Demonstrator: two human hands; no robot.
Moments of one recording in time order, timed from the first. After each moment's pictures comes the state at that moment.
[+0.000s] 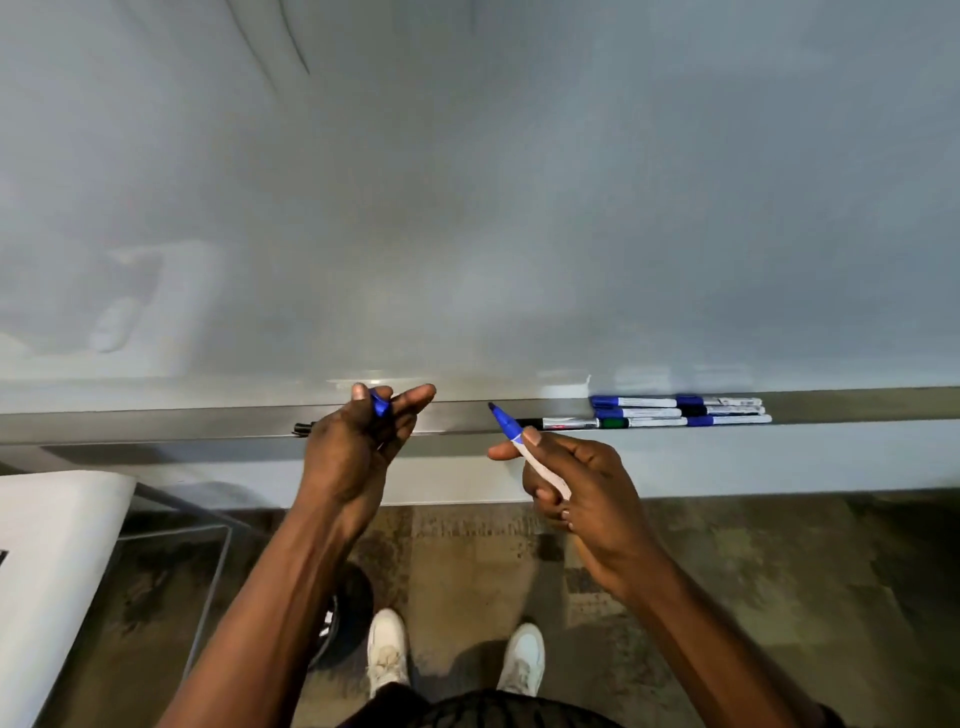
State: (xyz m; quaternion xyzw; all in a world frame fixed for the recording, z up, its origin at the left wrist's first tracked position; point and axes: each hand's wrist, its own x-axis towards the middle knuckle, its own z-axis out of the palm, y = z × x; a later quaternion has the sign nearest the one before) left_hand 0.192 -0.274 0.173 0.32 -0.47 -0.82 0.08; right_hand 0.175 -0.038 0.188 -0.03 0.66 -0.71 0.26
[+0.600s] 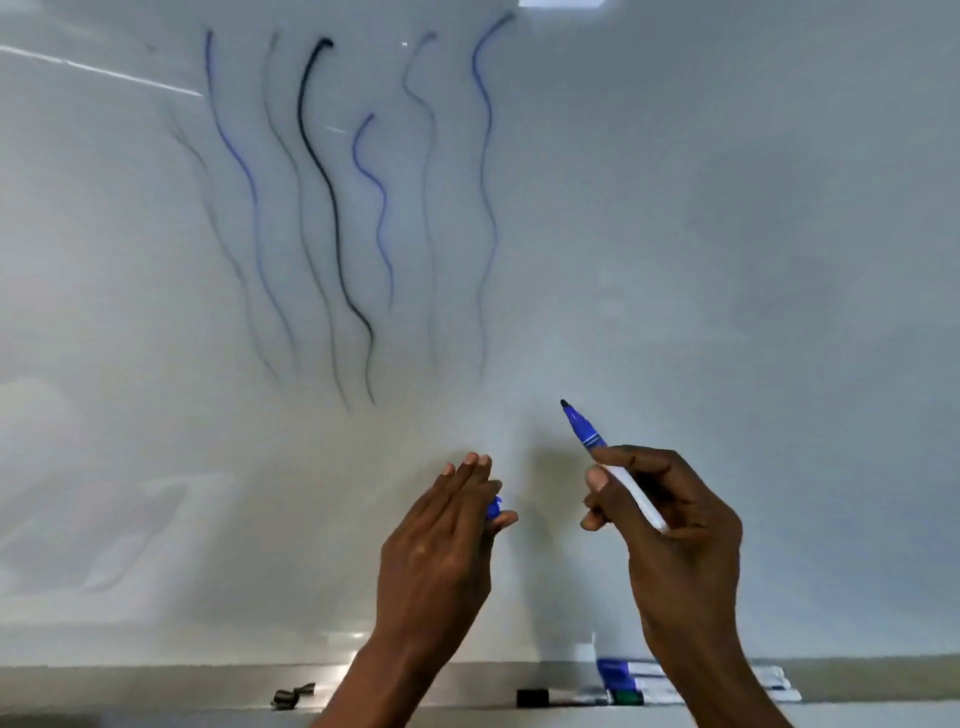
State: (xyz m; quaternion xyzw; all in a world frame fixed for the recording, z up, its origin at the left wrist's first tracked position) left_hand 0.111 -0.234 0.274 -0.10 -0.85 -0.11 0.51; right_hand 0.098 -0.037 0.341 -0.18 0.62 -0.74 -0.20
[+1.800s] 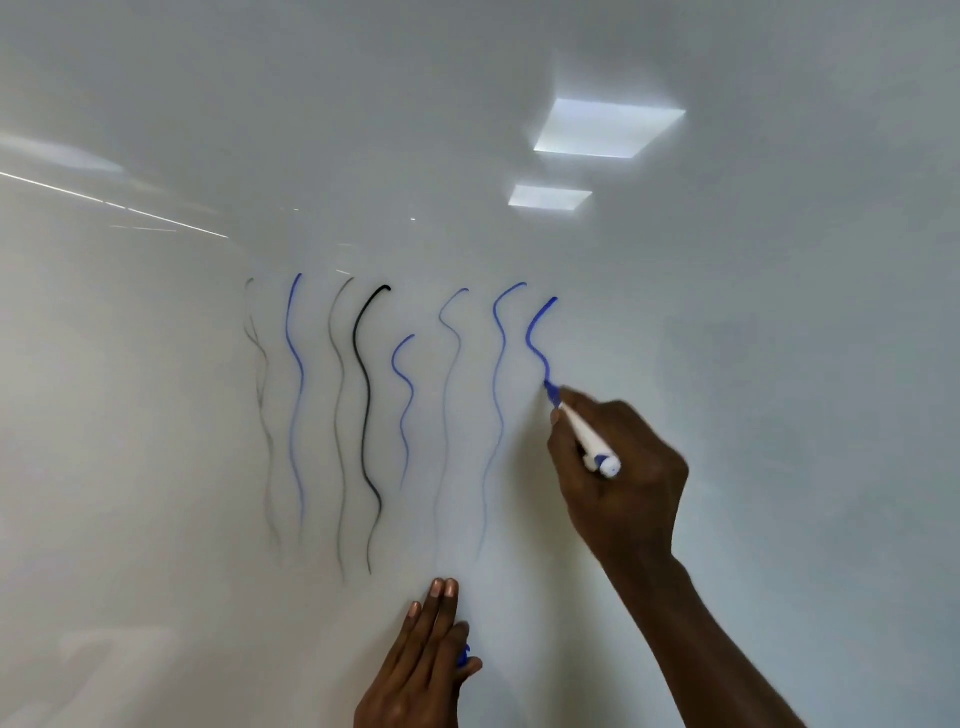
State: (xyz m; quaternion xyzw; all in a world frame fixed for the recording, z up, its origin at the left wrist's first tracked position) left_hand 0.030 -0.280 0.281 -0.14 -0.79 0.04 0.60; right_hand -0.001 -0.087 0.503 -0.32 0.60 -0.39 -0.62
